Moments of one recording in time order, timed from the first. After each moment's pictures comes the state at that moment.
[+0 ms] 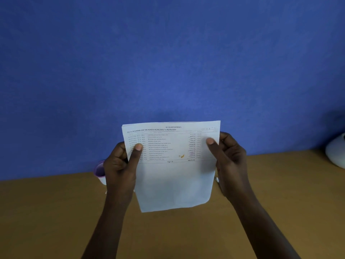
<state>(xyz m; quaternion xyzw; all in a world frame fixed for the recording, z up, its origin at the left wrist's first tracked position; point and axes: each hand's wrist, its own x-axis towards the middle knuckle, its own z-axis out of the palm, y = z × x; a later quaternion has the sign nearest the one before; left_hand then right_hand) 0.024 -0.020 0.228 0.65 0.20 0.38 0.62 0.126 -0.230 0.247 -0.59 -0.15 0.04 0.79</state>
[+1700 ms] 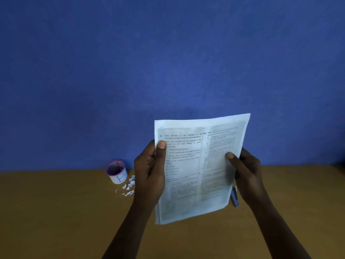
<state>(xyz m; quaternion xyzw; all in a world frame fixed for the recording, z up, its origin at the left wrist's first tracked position) 0.033 -0.055 0.254 0.67 0.10 0.38 0.63 0.162 -0.248 0.214 -0.60 -0.21 0.09 0.77</state>
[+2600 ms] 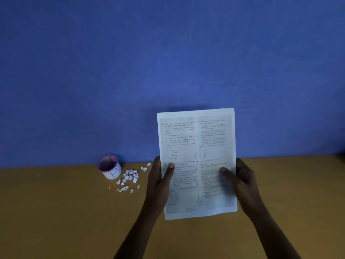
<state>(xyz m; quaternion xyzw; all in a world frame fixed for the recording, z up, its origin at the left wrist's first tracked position) 0.070 -0.048 0.137 0.67 0.18 0.24 0.68 0.185 -0.259 0.135 -0.70 -0.11 0.12 0.69</state>
